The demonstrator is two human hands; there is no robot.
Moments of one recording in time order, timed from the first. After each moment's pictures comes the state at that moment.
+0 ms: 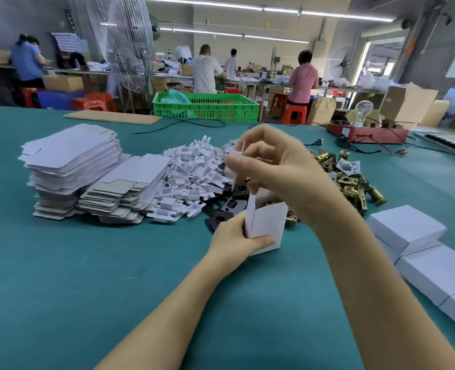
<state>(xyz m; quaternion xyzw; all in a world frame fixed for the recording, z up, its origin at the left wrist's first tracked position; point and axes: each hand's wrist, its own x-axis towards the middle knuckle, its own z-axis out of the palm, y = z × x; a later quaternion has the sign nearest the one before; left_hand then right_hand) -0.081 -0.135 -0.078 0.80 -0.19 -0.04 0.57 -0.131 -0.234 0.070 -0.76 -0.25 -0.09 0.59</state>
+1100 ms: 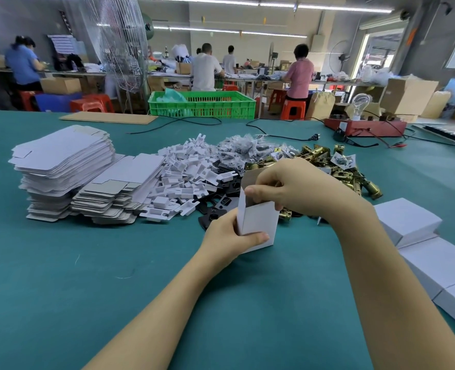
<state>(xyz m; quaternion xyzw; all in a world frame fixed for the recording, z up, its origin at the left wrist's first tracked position) -0.081 -0.137 -0.075 0.79 -0.19 -0.03 0.59 -0.114 -0.281 0.059 -0.97 -0.18 -0.06 0.17</state>
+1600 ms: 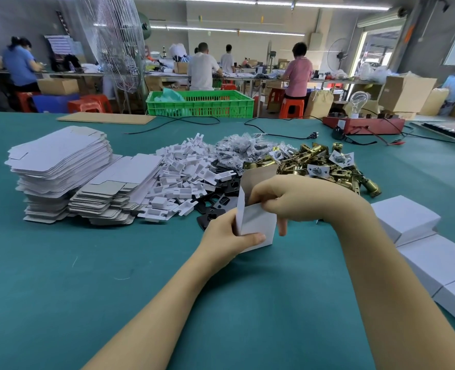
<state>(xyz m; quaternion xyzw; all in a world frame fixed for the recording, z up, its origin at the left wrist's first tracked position) -0.081 -0.135 -0.076 0.77 -0.19 -0.04 0.61 -0.116 -0.282 0.054 -0.97 -0.15 0.11 0.17</state>
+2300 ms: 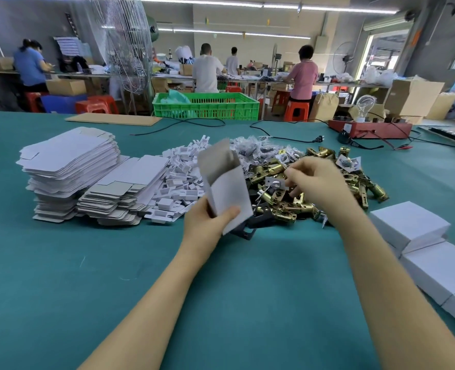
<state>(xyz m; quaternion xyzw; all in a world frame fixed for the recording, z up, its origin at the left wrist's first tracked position) -0.067 -0.111 -0.064 0.72 -0.08 0.10 0.68 -0.088 -0.313 0.024 -0.88 0.01 -0.18 0.45</state>
